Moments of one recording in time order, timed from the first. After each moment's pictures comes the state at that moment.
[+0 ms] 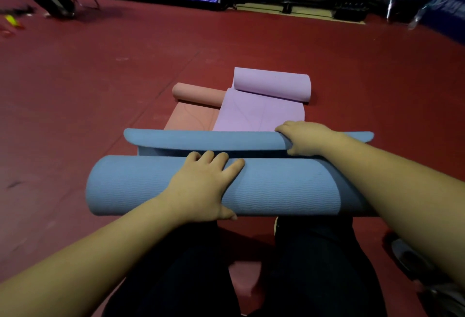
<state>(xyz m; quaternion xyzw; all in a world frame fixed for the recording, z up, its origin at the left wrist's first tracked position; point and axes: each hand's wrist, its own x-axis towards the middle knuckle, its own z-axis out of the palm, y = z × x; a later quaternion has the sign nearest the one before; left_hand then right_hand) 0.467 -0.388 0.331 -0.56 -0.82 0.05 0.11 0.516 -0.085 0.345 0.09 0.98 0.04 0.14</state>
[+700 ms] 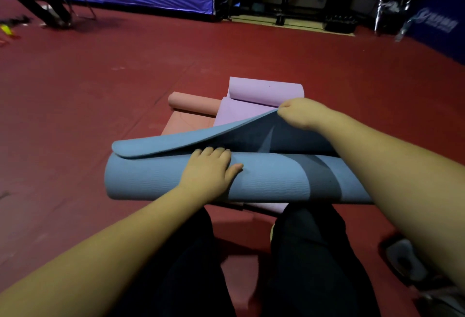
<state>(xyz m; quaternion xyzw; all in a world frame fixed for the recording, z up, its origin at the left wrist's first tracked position) 0.433 -0.335 0.294 -0.48 -0.86 -0.08 0.15 0.495 -0.089 0.415 0.23 0.97 -0.09 0.05</state>
